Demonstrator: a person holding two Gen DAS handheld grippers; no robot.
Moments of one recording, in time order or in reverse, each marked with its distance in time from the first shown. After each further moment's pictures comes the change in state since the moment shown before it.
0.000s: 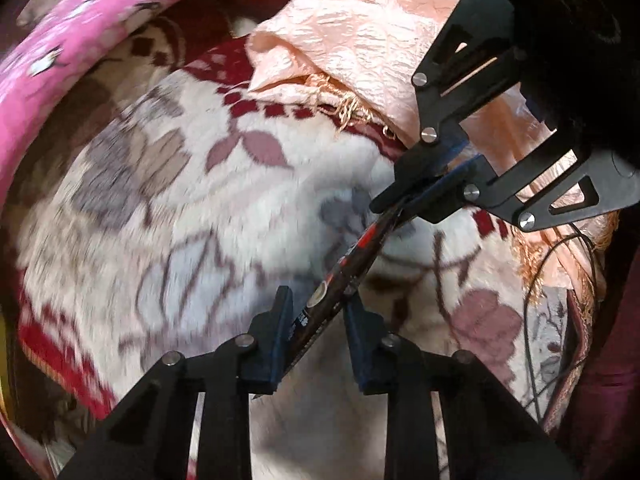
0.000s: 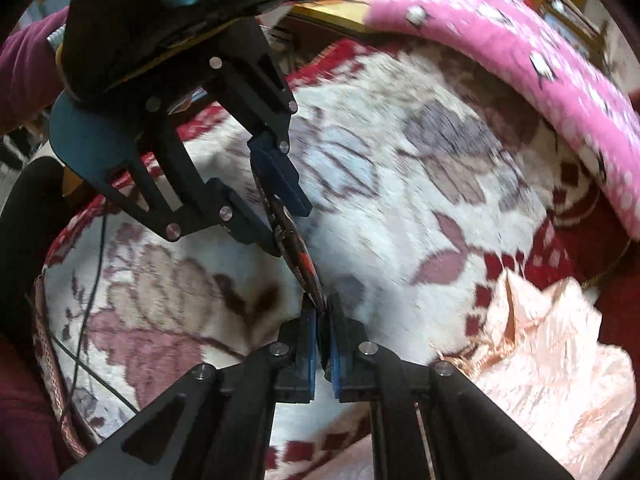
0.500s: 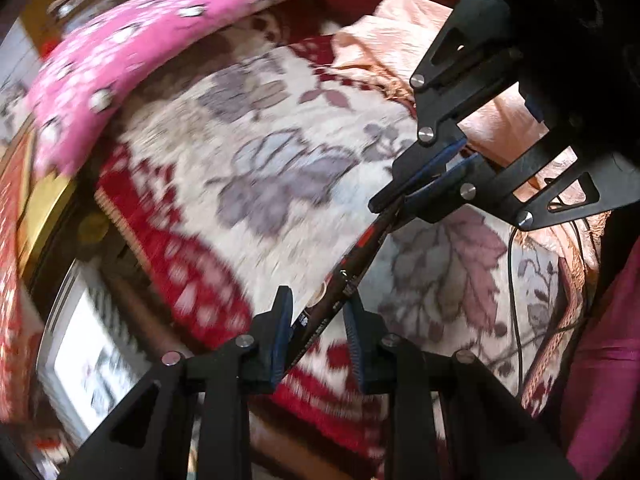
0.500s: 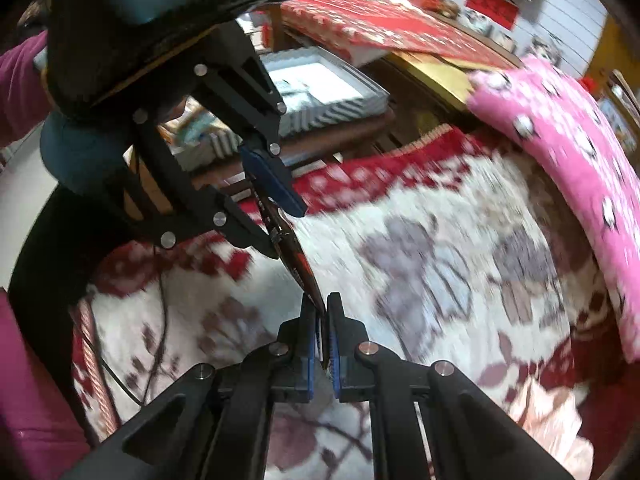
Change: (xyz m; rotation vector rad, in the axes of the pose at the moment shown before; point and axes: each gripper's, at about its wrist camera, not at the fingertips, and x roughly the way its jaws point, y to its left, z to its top) left arm -0.100 -0.013 -0.117 -0.228 -0.042 0.180; right arm -0.016 0.098 0.077 -0.206 -0.071 0.070
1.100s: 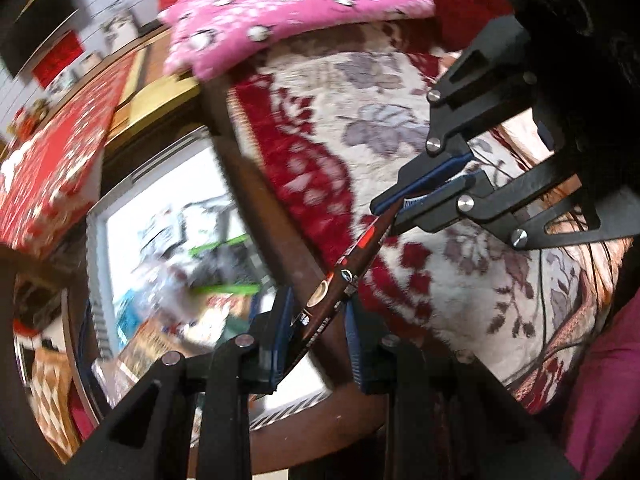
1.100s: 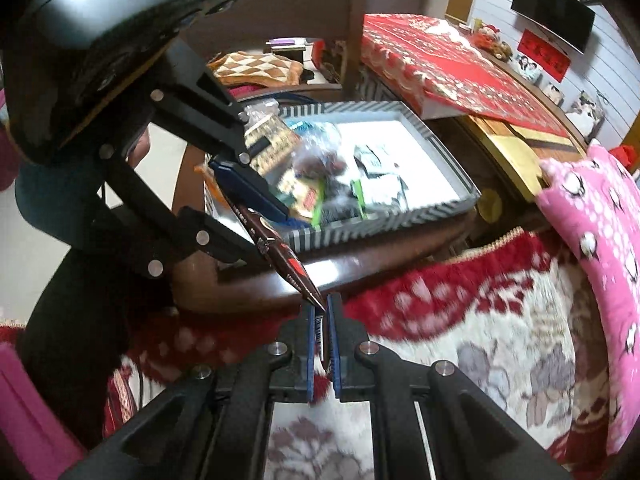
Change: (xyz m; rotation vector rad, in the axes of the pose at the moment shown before) left arm -0.057 0.040 -0.111 -0.330 -0.059 0.173; right arm 0.027 0.070 0.094 -0.146 -0.065 0.060
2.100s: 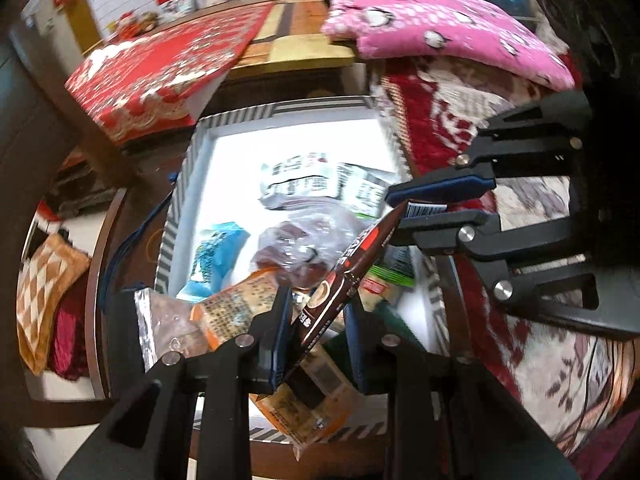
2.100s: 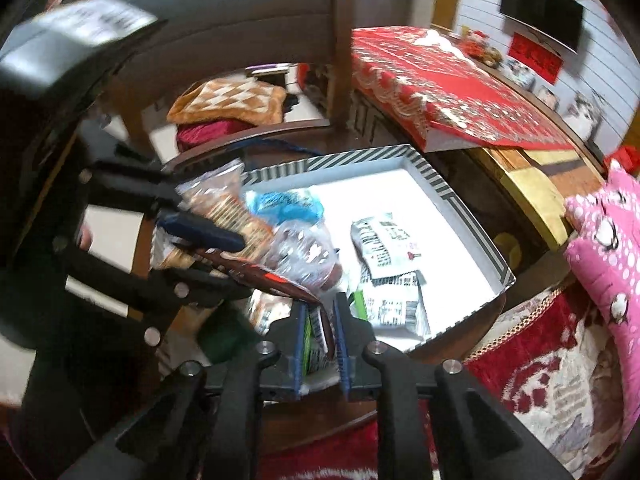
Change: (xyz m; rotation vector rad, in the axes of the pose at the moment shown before) left arm 0.018 0.107 -0.038 -0.413 -0.030 0.164; right arm 0.077 -0.019 0.088 0.092 -0.079 -0.021
